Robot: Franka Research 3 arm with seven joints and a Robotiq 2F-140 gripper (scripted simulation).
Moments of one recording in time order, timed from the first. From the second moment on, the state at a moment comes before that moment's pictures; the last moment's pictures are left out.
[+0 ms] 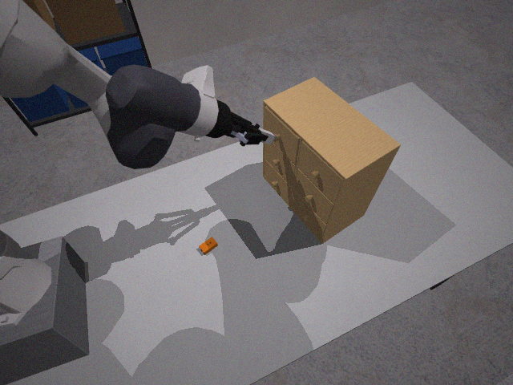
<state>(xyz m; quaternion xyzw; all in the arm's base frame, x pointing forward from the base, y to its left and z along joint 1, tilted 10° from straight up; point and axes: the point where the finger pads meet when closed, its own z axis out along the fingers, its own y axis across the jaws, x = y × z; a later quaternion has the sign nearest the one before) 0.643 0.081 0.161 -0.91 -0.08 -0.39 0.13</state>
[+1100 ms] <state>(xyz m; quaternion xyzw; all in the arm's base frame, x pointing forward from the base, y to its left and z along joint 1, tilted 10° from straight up) 0.646 0.081 0.161 -0.91 -0.08 -0.39 0.13</state>
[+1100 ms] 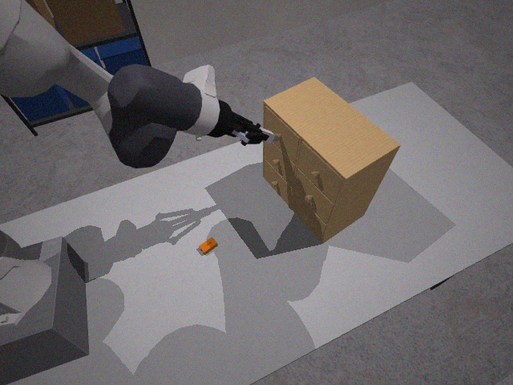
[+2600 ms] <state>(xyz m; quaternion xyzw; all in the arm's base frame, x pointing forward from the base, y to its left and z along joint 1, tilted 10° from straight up) 0.621 0.074 0.156 -0.91 -0.08 -0.39 0.12</state>
